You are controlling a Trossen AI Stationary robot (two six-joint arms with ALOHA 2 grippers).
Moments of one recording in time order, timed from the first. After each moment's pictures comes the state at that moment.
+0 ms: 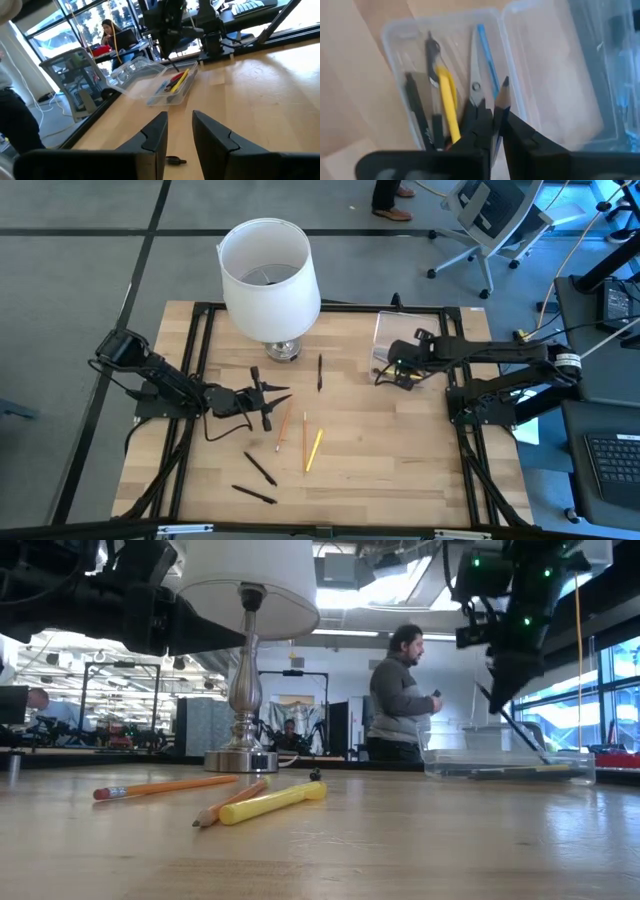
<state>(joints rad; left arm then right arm) -0.32 1.38 0.23 1.08 -0.66 0.25 -0.21 1.22 0.81 -0.89 0.43 0.12</state>
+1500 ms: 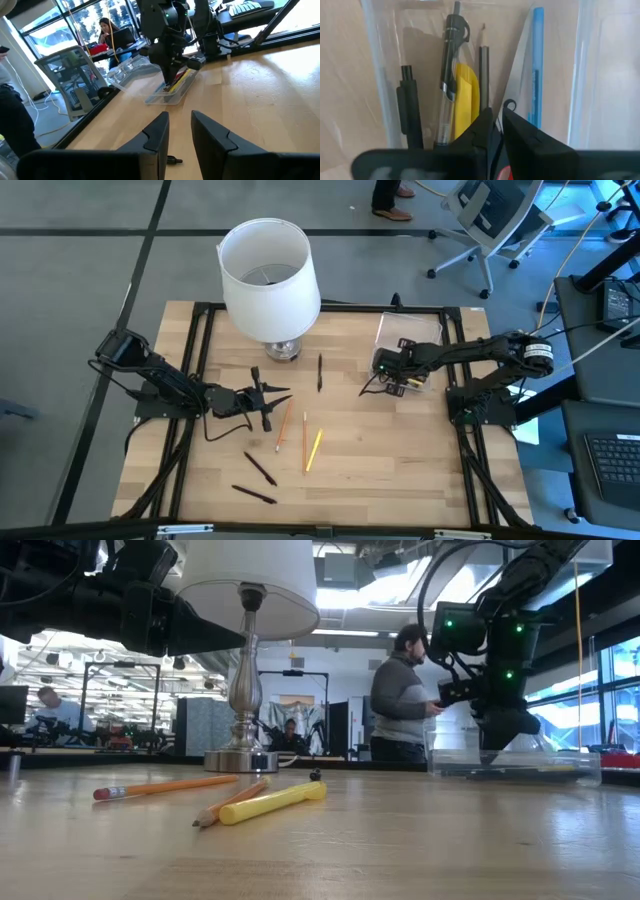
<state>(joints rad) -0.33 1.38 0.23 1.07 -0.65 0.22 -0.24 1.48 0.73 -0.64 0.36 -0.01</state>
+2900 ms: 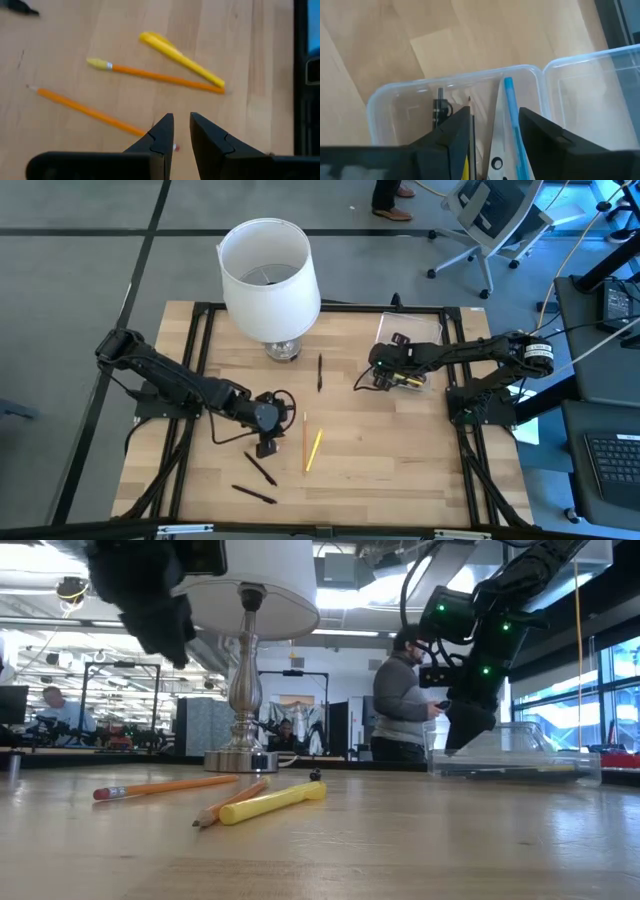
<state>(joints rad) -0.35 1.38 0.88 -0.44 -0.06 -0.59 -0.24 1.48 0.73 -0.42 0.42 0.02</state>
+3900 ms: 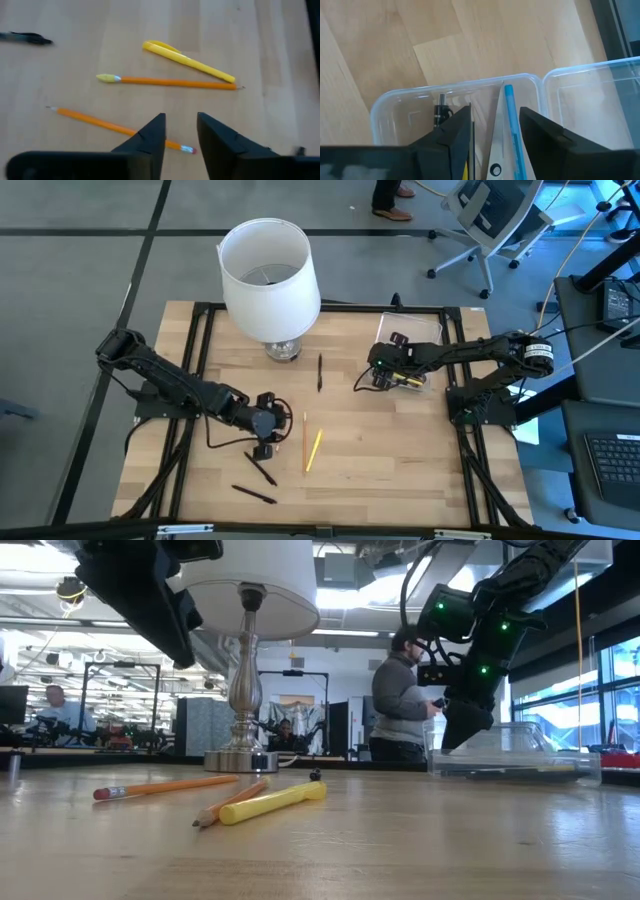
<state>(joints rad) -0.40 1.38 0.88 -0.44 -0.18 -0.46 -0.24 1.48 0.73 -0.39 0.42 -0.01</state>
